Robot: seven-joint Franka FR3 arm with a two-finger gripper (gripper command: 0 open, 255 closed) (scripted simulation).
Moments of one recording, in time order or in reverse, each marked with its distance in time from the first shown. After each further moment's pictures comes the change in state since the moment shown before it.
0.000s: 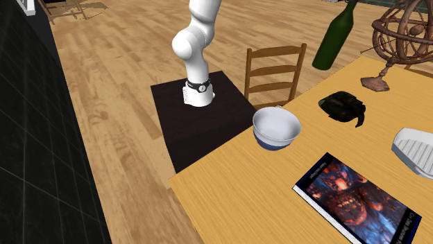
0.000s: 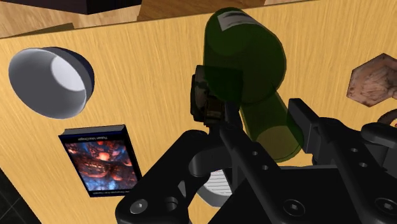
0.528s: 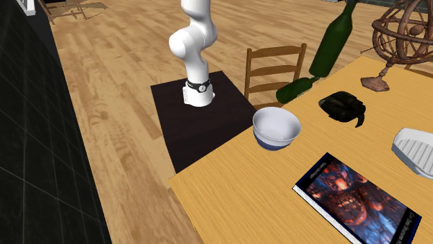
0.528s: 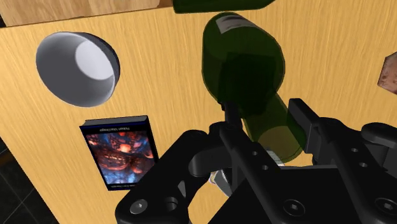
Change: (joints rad) arm -0.224 -0.246 -0.032 -0.286 0.172 0.104 -0.179
